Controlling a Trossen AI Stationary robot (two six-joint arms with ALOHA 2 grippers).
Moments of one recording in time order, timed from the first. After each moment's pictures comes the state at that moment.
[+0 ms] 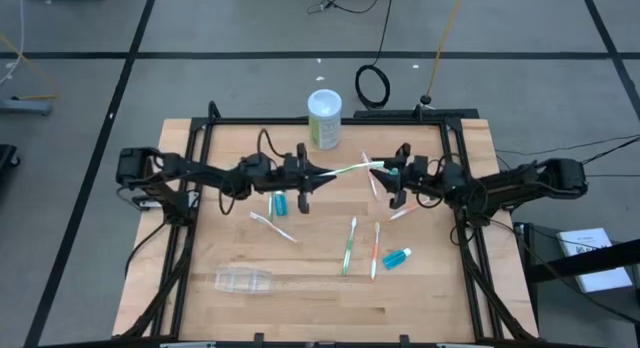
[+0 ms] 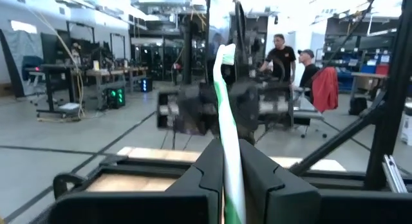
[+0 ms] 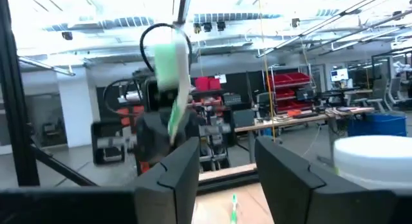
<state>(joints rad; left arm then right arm) 0.11 1.61 0.76 1.01 0.08 -0.02 -0.14 1.17 0.26 1.26 0.06 0.11</state>
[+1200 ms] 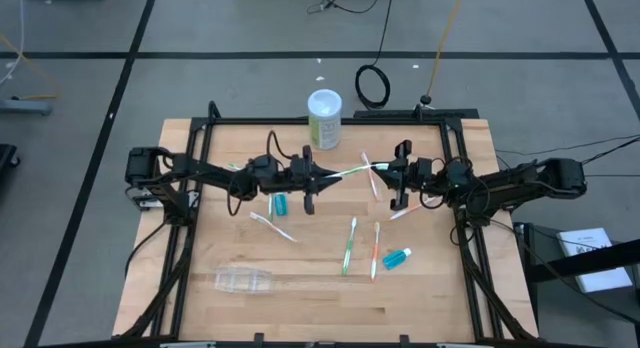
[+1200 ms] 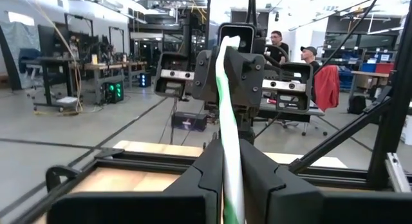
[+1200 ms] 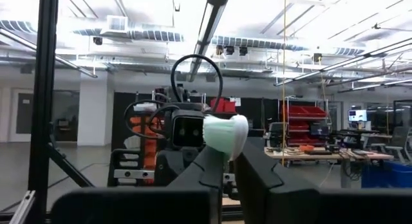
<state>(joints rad) 0.11 1.66 0.79 1.01 0.08 -0.06 -0.14 1.17 0.29 1.35 -0.03 -0.01</state>
